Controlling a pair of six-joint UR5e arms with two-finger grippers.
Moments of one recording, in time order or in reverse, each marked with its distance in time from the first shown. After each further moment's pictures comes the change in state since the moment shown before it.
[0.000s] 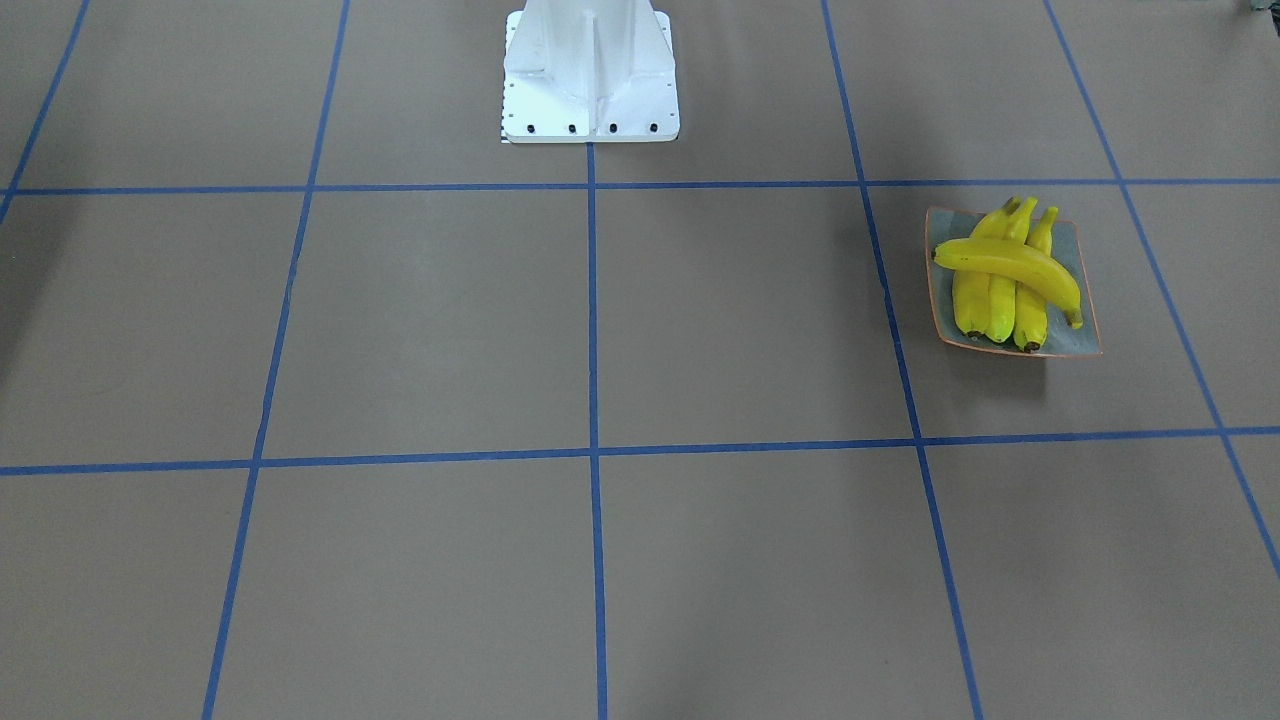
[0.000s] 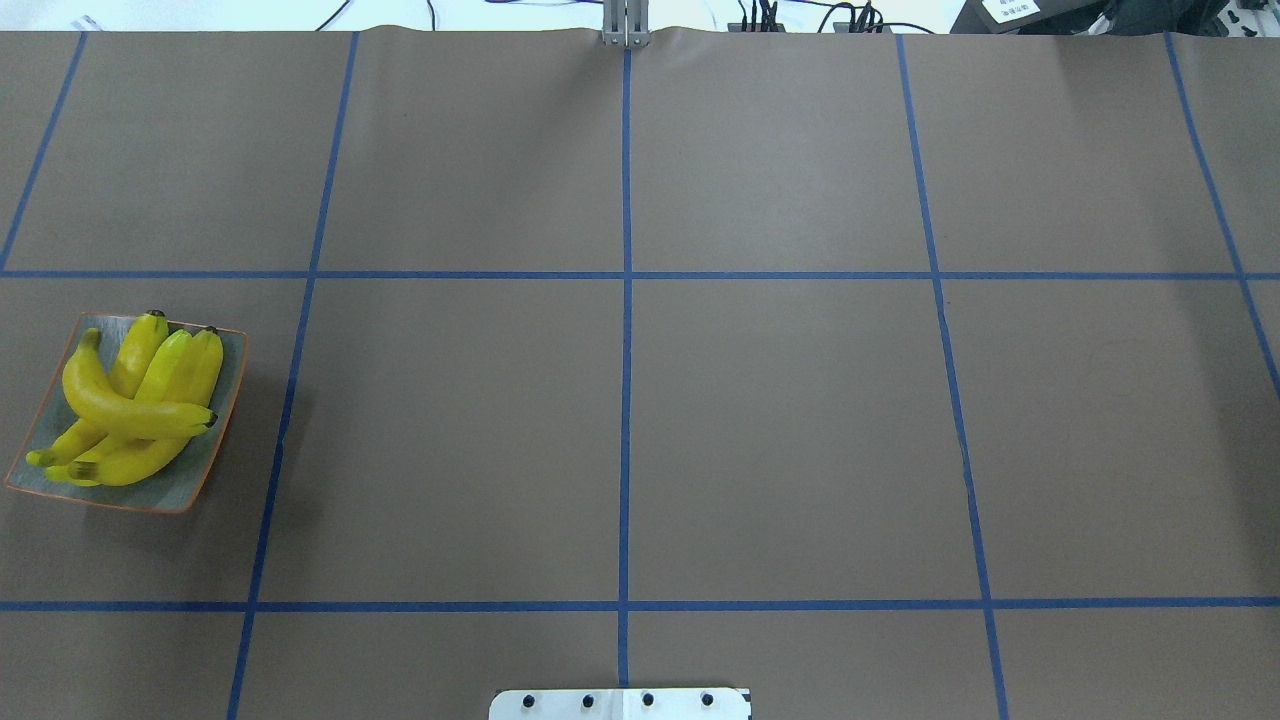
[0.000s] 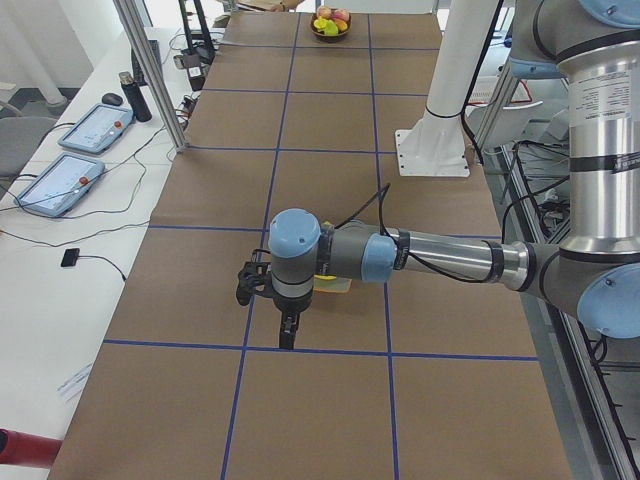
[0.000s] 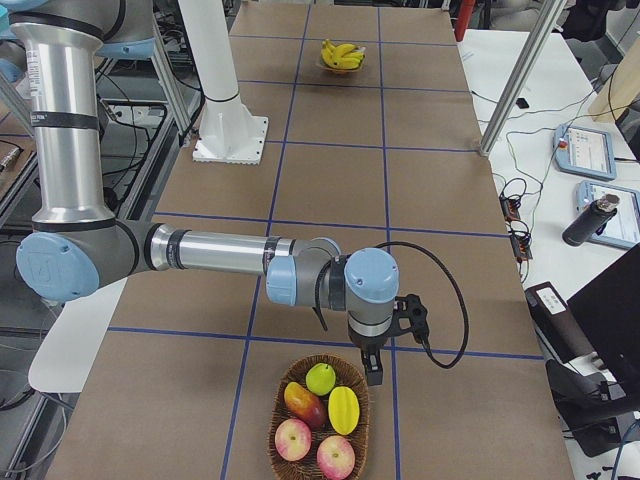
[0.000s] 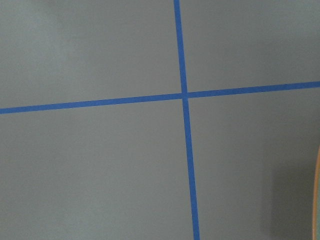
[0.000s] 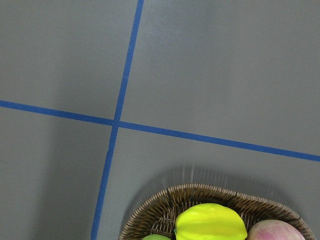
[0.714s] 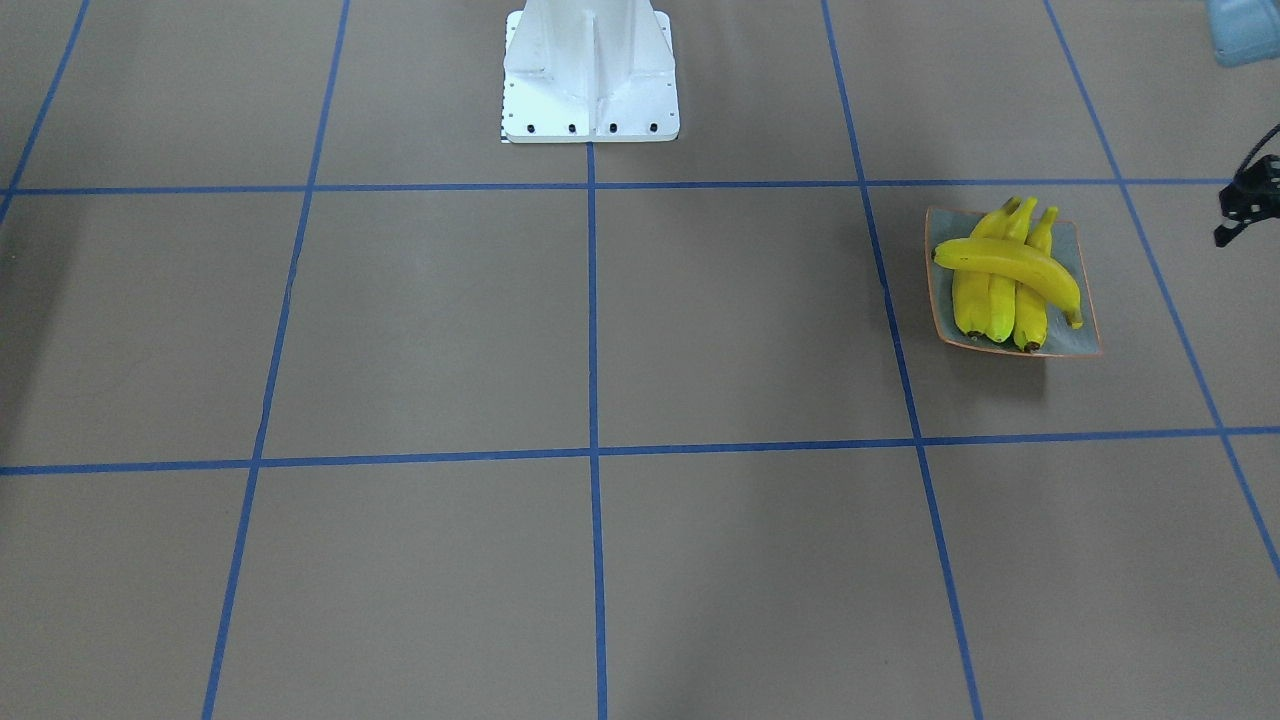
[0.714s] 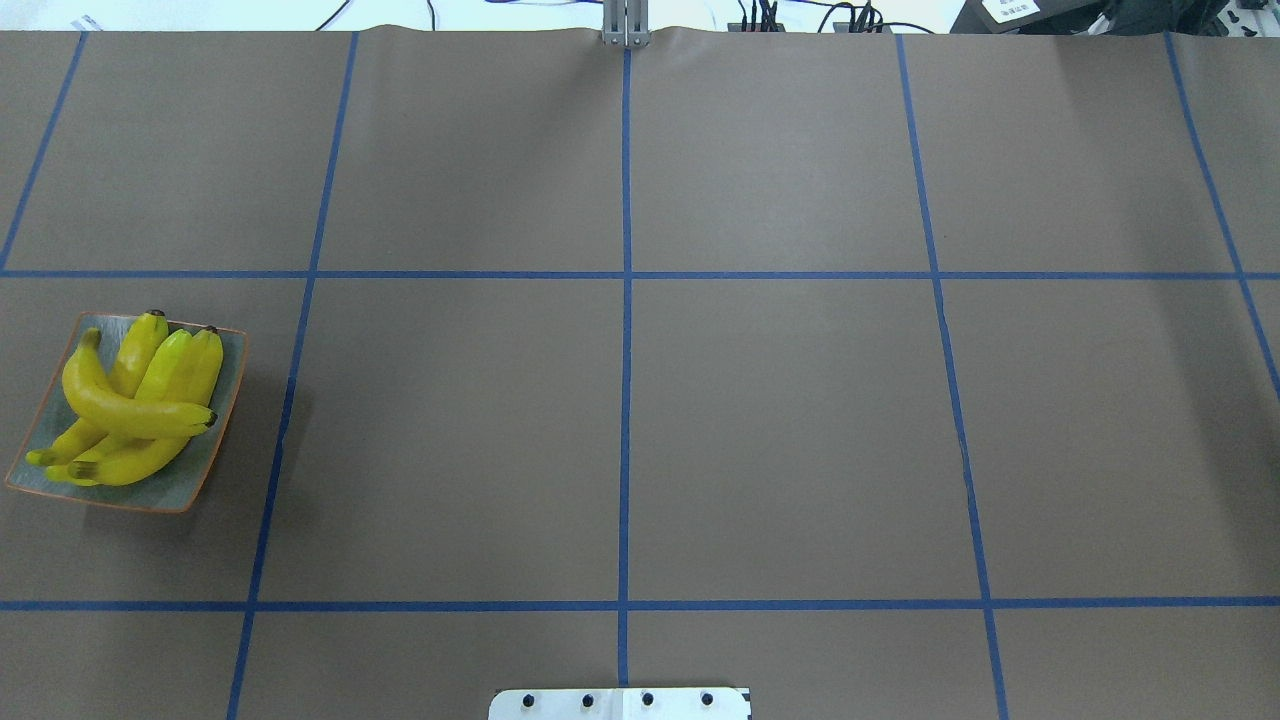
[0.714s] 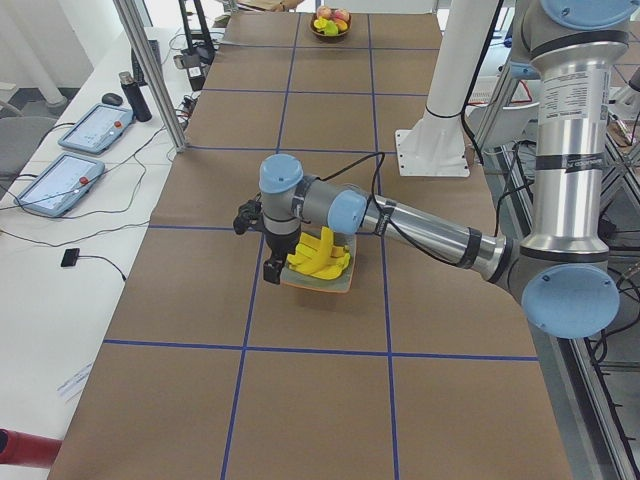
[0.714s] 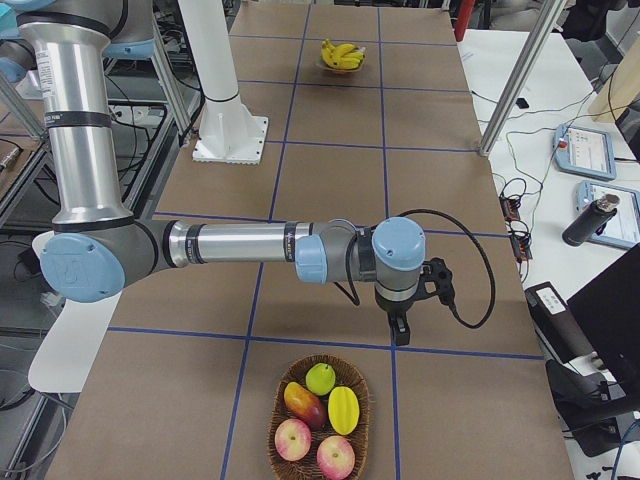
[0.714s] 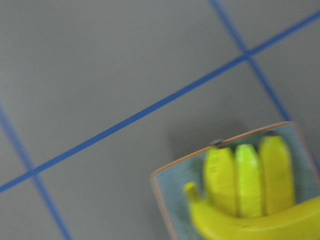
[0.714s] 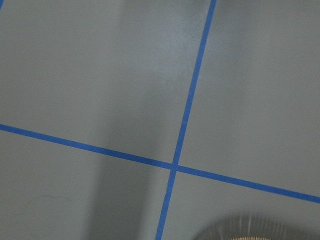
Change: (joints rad) left arm 0.134 -0.071 -0.050 -0.004 -0.004 -0.048; right arm -0.042 0.081 0.006 0.009 0.097 0.094
